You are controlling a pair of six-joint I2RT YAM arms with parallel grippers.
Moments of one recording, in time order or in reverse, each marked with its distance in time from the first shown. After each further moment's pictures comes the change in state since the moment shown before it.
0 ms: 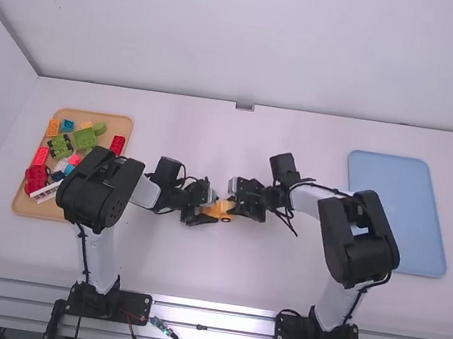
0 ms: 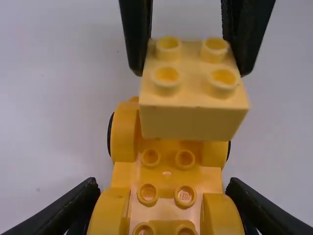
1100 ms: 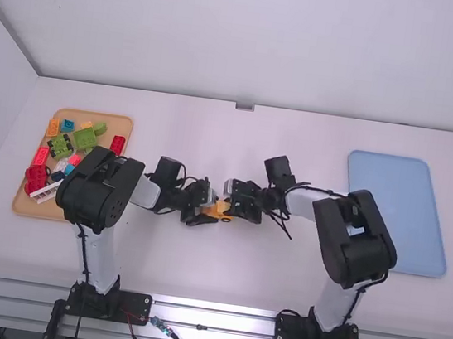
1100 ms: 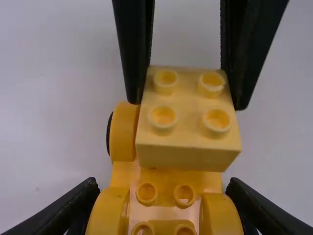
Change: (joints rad) left arm 0.000 0.000 0.000 -0.002 0.000 0.000; right arm 0.036 0.005 -0.032 0.093 0.042 0.073
